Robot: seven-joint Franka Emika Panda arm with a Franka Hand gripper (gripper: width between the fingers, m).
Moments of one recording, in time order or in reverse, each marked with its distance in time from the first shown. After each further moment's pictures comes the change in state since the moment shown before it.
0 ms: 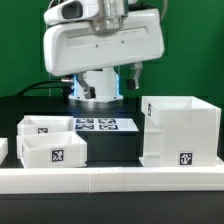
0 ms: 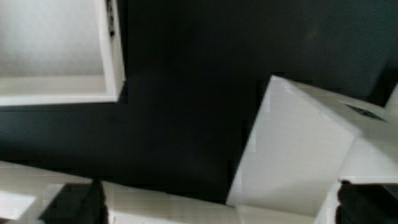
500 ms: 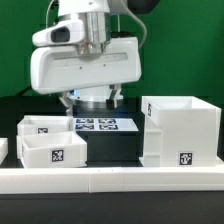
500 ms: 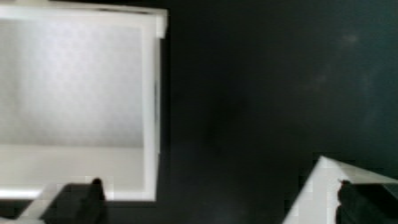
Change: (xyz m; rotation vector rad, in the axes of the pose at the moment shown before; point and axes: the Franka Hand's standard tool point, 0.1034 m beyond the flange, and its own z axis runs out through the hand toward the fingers) arm -0.041 0.024 0.040 -0.062 0.020 -0.055
